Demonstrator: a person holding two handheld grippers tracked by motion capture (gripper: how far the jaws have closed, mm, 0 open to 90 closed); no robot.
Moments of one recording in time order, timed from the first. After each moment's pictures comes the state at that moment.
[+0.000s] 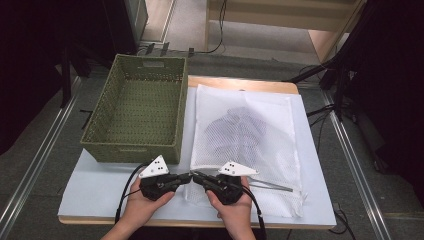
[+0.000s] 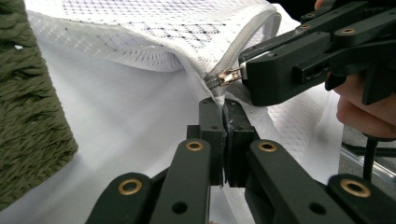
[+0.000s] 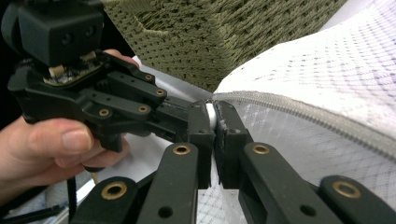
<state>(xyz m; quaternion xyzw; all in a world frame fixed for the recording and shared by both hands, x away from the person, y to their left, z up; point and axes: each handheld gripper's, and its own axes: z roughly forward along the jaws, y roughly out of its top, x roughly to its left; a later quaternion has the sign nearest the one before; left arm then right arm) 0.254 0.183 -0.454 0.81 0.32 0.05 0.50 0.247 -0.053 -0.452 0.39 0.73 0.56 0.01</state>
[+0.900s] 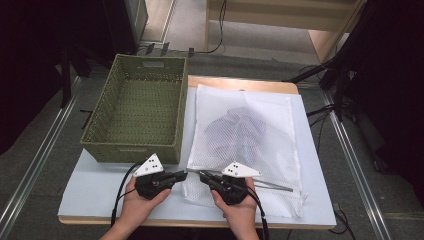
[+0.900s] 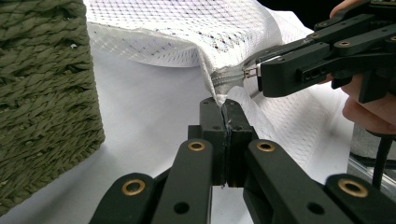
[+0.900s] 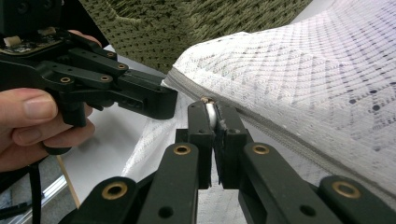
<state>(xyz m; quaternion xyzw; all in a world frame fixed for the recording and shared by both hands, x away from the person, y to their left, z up) 0.253 0.193 -0.452 0.79 0.34 0.06 0.50 0.246 -0.063 -0.454 0.40 0.74 0.54 0.05</state>
